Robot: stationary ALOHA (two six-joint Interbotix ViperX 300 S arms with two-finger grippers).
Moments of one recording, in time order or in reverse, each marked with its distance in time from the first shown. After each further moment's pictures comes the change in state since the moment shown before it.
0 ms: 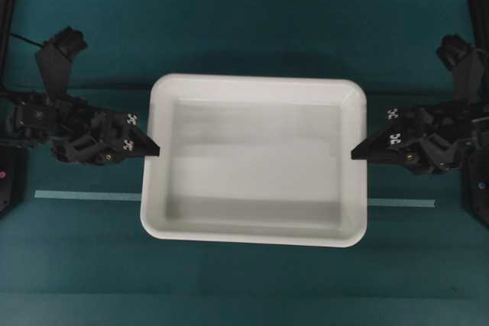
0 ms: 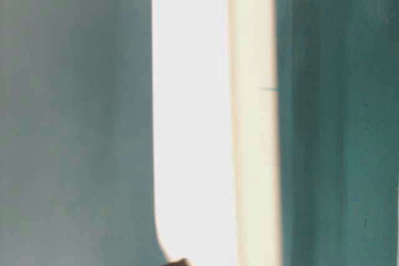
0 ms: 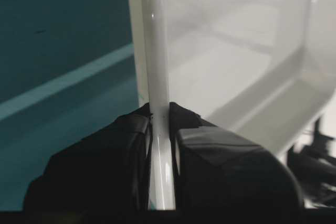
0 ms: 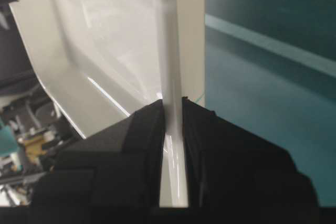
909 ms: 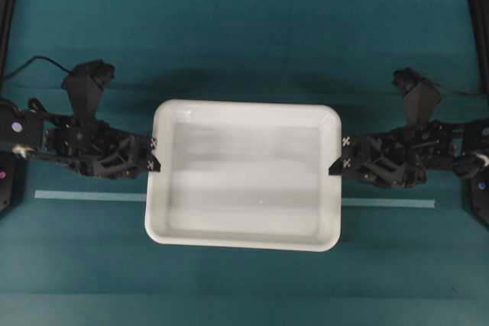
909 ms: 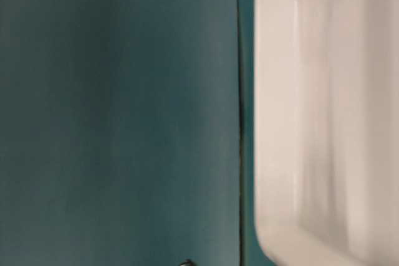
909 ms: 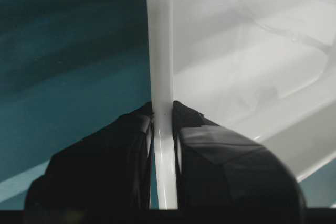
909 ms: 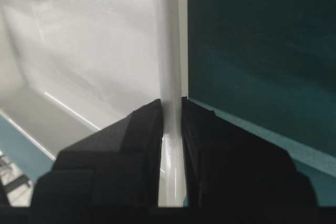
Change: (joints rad) left arm 0.009 0.264 0.078 0.000 -0.097 0.000; right arm 0.052 0.383 0.034 0.000 -0.207 -0.002
